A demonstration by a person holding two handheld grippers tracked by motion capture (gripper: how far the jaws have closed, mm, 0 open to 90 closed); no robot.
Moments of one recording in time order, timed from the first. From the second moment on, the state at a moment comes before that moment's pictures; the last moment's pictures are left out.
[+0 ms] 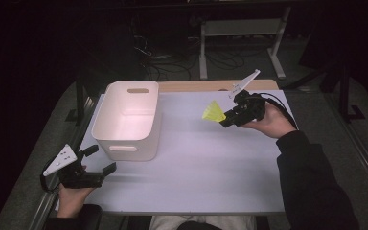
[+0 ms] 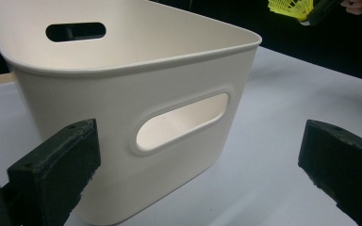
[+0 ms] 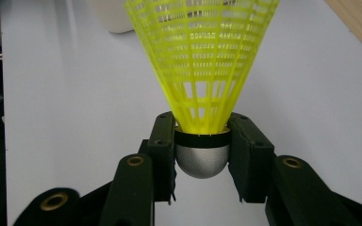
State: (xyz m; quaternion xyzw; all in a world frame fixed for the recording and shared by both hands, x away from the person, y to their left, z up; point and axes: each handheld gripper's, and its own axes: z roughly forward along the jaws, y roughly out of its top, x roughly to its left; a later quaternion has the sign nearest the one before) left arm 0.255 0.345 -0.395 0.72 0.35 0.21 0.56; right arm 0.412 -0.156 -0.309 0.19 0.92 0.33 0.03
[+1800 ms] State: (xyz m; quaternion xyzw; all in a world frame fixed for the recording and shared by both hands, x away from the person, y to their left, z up) left arm 0.255 0.345 -0.394 0.72 0.35 0.21 0.56; right arm 0.415 -0.090 -0.268 0.14 0.92 0.36 0.03
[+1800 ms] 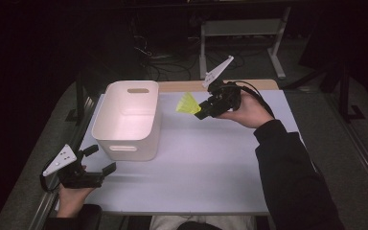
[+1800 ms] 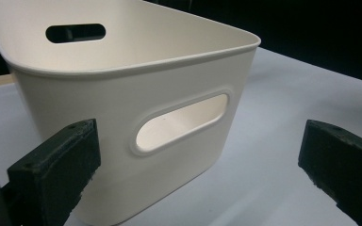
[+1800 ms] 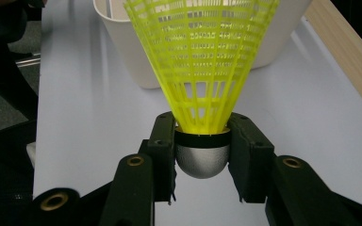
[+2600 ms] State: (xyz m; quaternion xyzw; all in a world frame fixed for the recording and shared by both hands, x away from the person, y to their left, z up) left arm 0.254 0.346 -0.394 0.72 0.35 0.21 0.56; right arm 0.417 -0.053 -0.260 0.11 0.93 0.36 0.02
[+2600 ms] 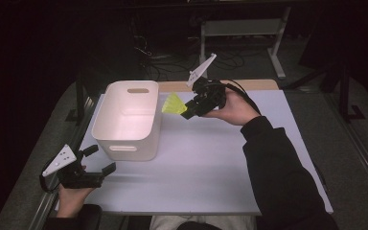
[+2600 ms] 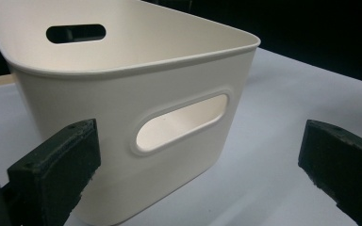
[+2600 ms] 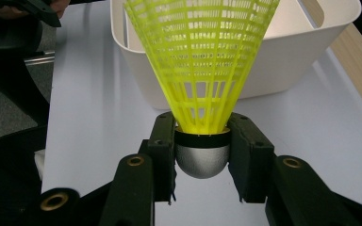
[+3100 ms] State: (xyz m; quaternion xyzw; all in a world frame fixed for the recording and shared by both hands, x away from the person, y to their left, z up) left arm 0.254 0.346 -0.394 0.72 0.35 0.21 0.56; right arm 0.419 -0.032 -0.260 0.10 0.93 0.36 0.01
